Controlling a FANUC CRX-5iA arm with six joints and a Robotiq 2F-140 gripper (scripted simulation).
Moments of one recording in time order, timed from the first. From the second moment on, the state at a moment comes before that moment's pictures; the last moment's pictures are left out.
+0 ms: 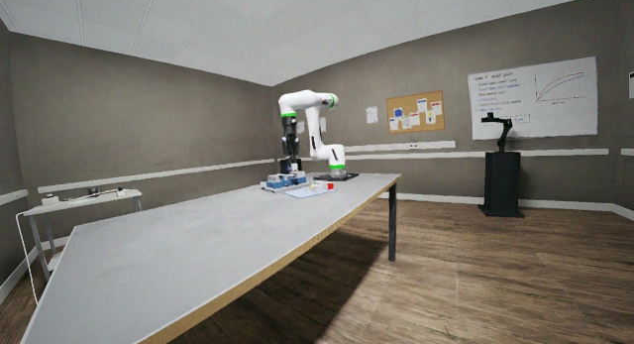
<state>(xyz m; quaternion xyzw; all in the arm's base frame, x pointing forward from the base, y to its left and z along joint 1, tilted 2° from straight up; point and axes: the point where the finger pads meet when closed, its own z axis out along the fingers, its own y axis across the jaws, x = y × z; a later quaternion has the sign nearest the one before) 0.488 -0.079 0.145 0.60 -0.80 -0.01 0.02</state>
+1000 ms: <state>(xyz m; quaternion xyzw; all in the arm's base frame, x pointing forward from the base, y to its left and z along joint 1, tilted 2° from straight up) 0.494 -0.166 0.143 0.60 -0.80 0.00 0.02</state>
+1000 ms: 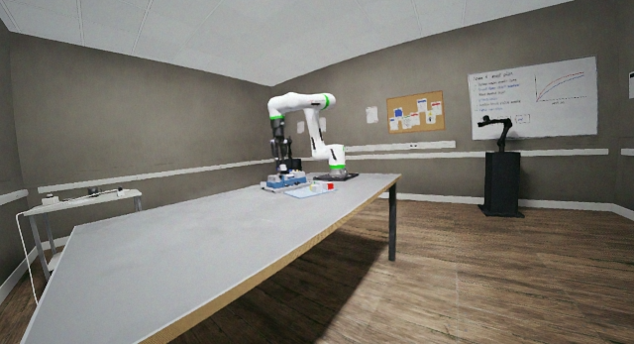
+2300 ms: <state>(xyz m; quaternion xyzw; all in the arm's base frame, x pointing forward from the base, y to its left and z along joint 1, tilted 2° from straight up) 0.498 -0.219 0.142 0.60 -0.80 -0.01 0.02</state>
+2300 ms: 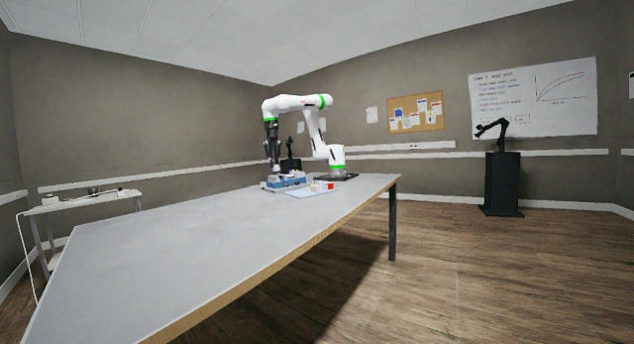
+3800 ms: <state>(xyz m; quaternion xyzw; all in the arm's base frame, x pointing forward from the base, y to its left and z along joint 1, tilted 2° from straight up) 0.497 -0.209 0.142 0.60 -0.80 -0.01 0.02</state>
